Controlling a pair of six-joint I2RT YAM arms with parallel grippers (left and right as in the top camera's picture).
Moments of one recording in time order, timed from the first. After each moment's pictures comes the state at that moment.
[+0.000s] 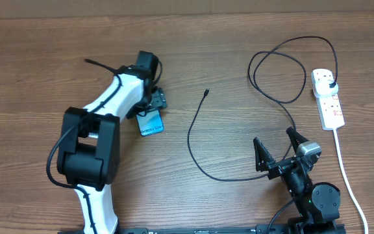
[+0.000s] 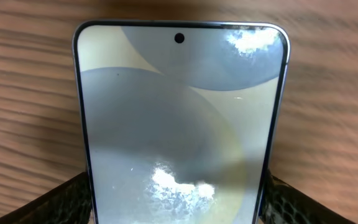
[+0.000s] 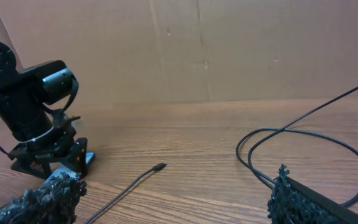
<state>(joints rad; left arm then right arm) -0.26 2.08 1.42 -0.80 -0.08 -0.54 0.14 0.01 0.02 -0.01 -0.20 0.17</state>
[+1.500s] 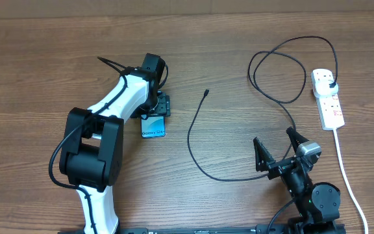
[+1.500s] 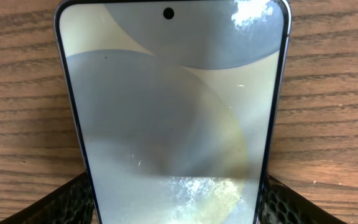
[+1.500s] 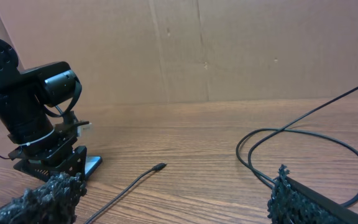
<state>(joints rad) -0.28 2.08 1.42 -0.84 -0.04 -0.35 0.14 0.01 0.02 -0.01 -0.20 0.18</state>
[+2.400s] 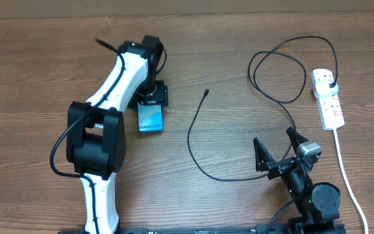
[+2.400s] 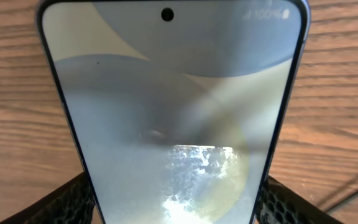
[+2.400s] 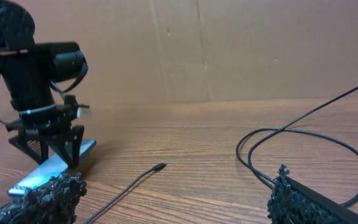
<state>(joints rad) -0.27 2.18 1.80 -1.26 -0.01 -0.35 0.14 0.01 0.02 -0.01 -0.20 0.17</state>
